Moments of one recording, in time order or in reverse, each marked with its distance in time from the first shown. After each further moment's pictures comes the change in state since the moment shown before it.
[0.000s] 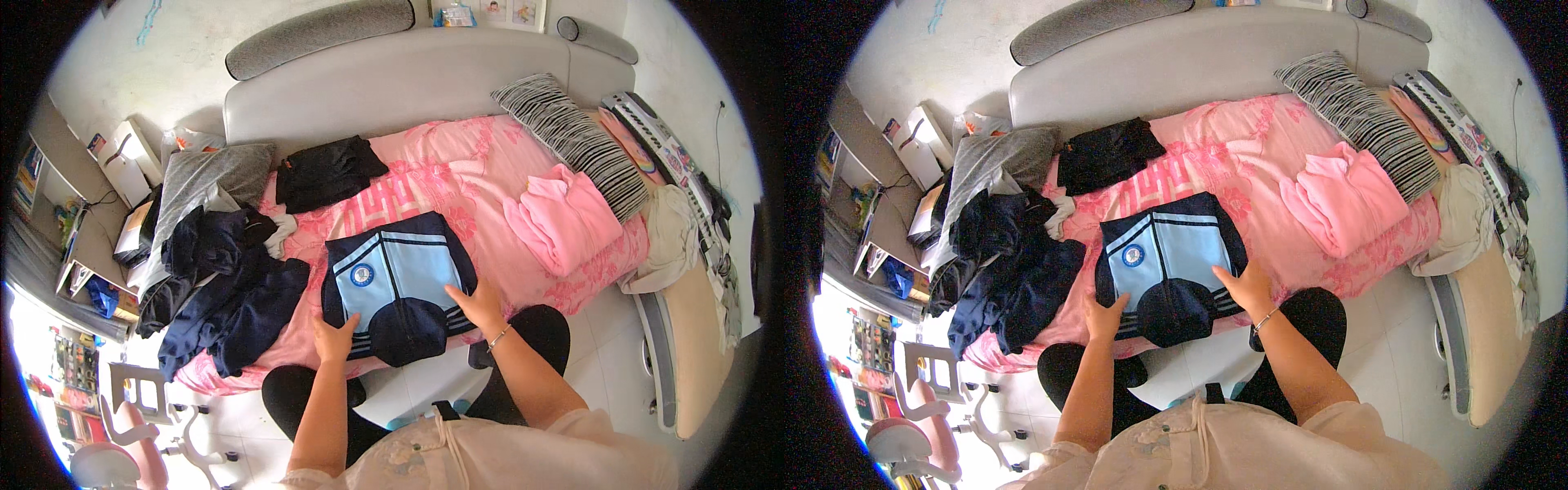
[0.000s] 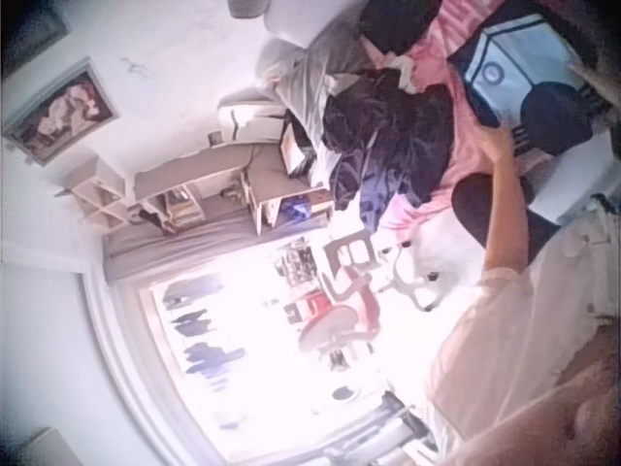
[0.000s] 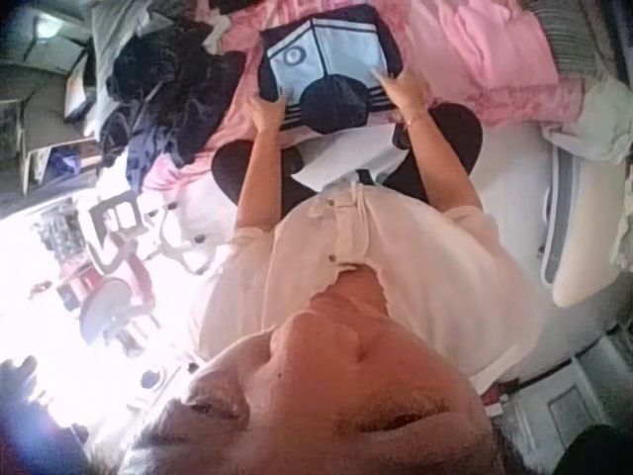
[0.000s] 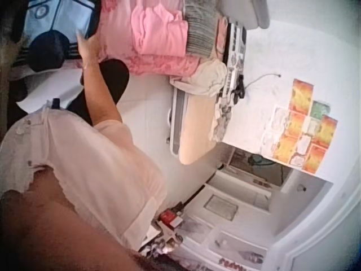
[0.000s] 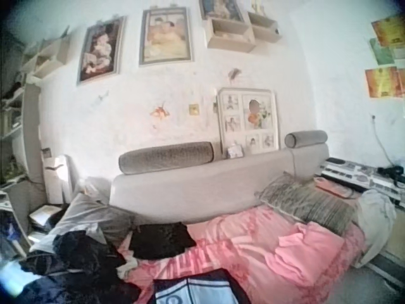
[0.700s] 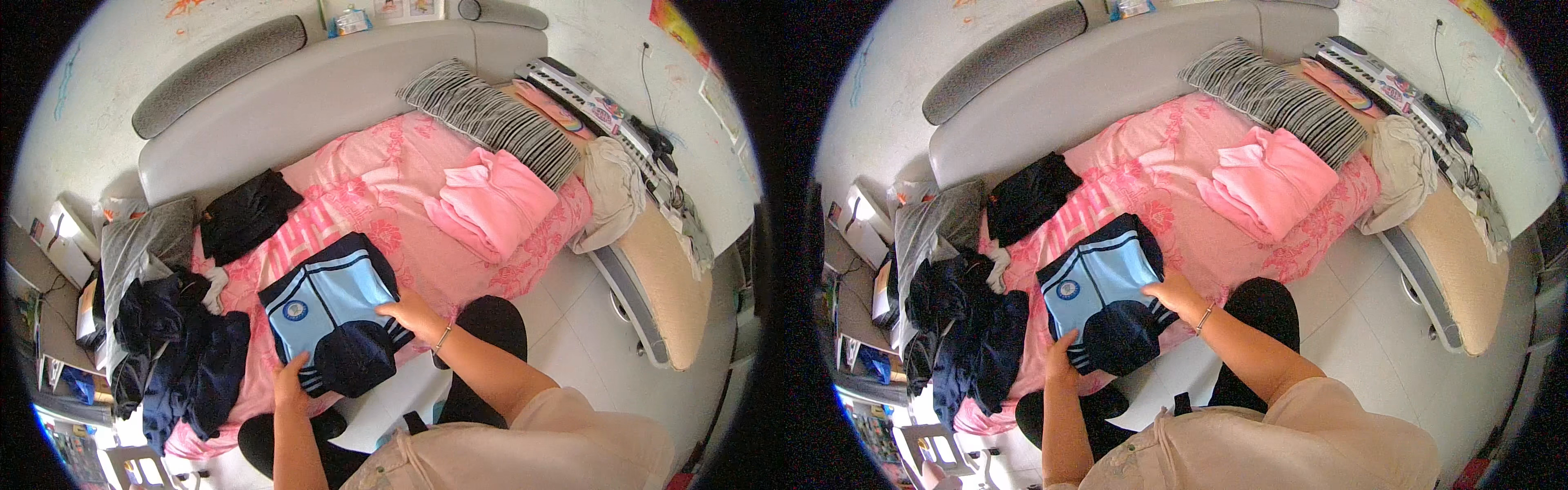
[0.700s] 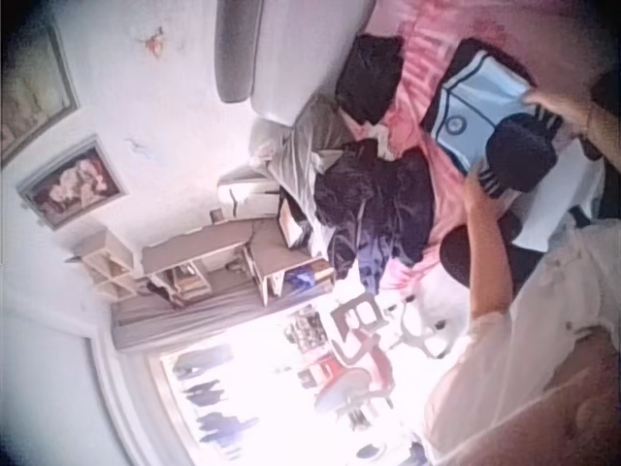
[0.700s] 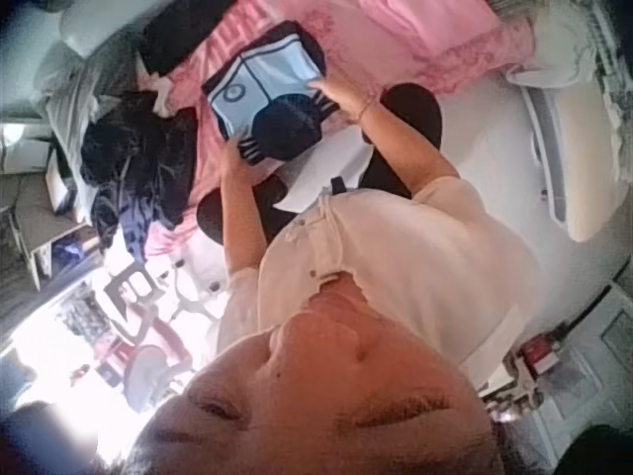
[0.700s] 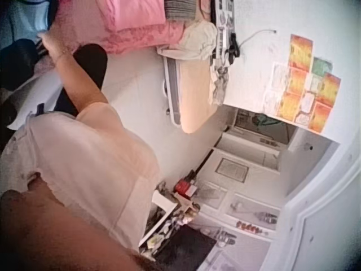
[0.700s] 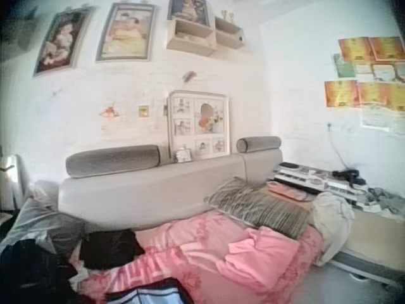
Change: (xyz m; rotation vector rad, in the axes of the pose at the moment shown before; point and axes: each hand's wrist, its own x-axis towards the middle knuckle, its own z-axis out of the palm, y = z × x) left_hand -0.009 0.026 -0.009 -1.086 -0.444 -0.381; right_hand 0.011 -0.034 -0.012 0.489 -0.377 0.317
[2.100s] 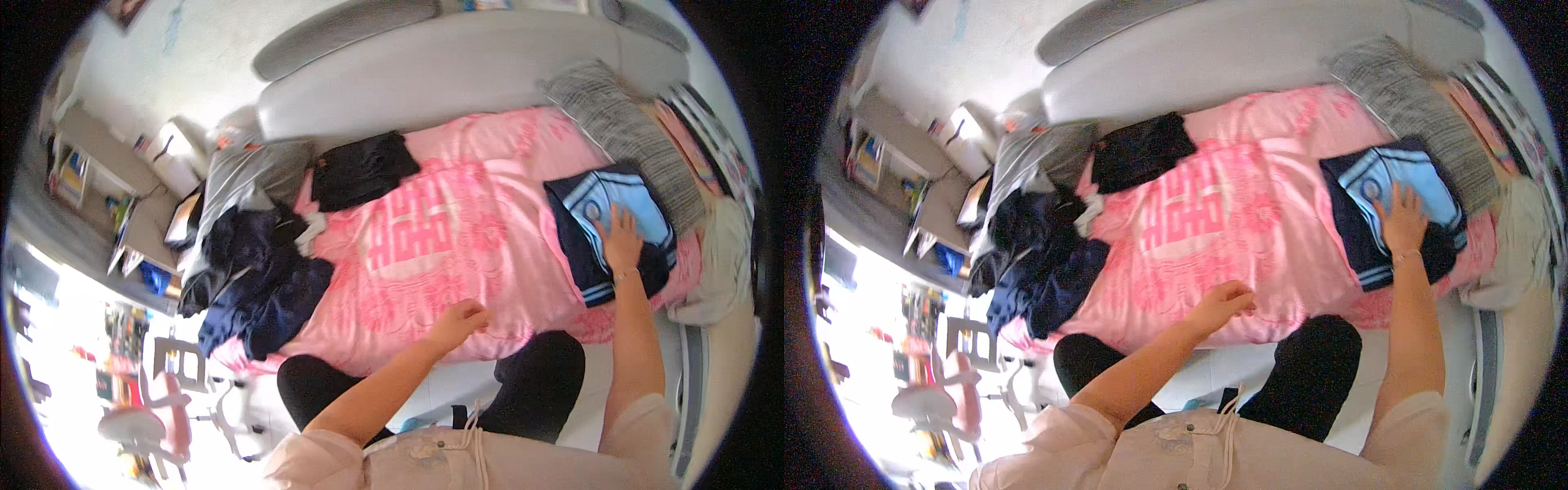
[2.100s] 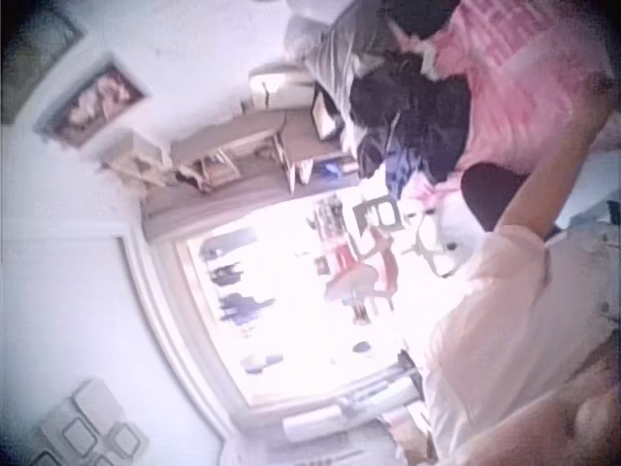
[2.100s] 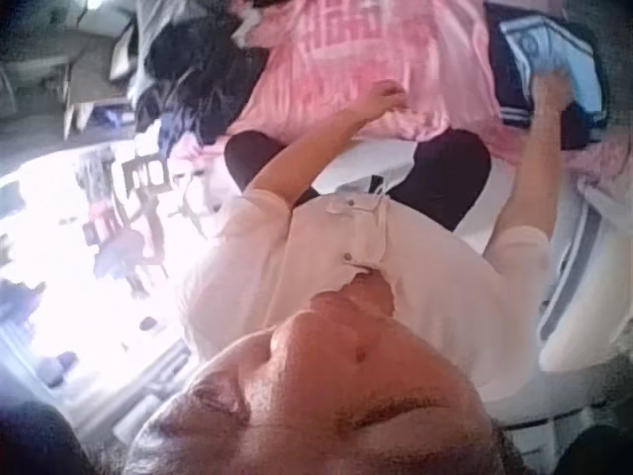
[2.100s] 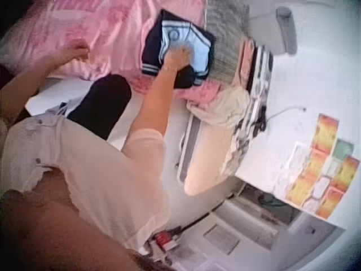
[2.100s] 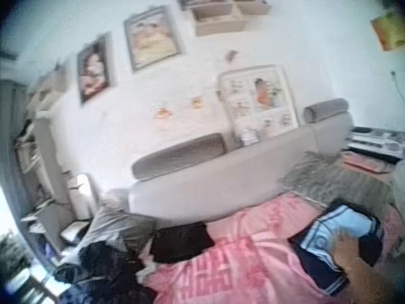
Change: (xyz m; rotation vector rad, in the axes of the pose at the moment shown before) left_hand 0.007 -0.055 0.172 0.685 -0.654 0.049; right_hand 0.105 0.024 -0.282 -1.339 0.836 -0.272
